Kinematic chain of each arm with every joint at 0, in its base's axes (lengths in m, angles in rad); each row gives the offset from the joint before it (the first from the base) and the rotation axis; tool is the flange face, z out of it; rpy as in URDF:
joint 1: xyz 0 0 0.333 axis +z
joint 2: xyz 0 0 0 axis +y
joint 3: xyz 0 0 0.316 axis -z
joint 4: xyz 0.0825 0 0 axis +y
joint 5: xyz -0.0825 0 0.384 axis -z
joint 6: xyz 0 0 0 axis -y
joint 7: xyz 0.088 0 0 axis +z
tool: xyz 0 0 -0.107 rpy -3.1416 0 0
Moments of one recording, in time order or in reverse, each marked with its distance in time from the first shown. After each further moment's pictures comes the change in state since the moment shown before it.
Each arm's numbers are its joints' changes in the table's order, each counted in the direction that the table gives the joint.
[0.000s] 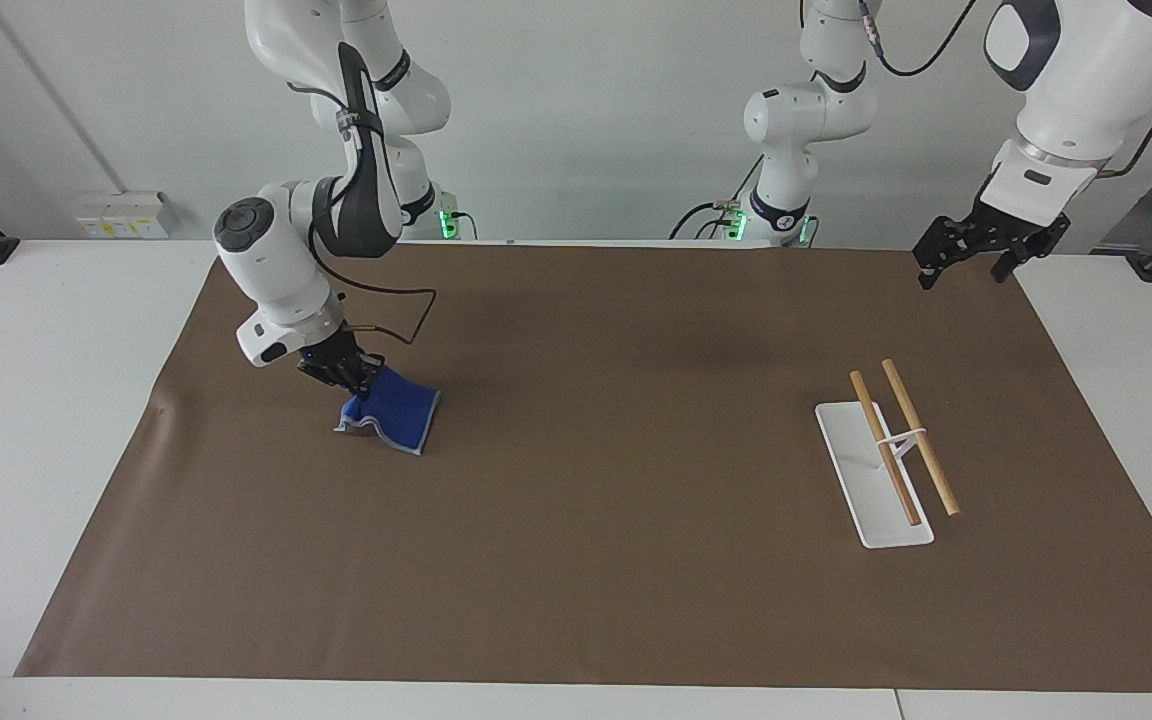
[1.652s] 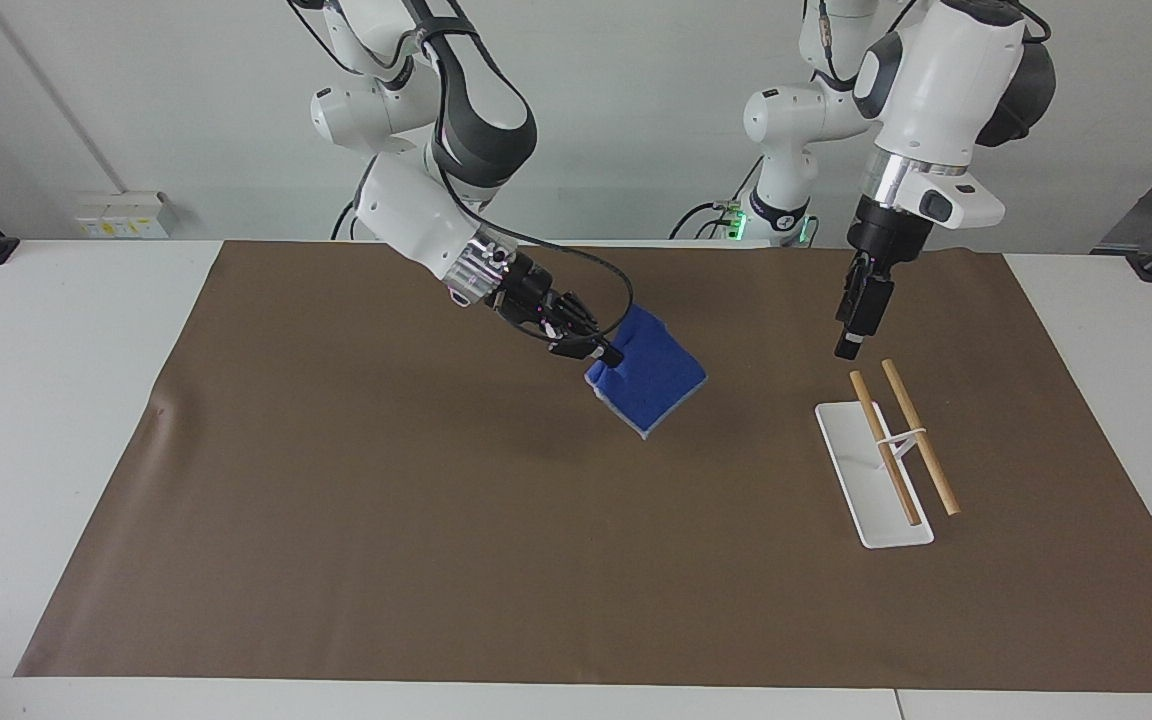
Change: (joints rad) left arm -0.007 -0.033 0.237 0.222 0.142 0.626 1.387; right arm 0.360 0.087 -0.073 -0.234 -1.110 0.289 -0.925
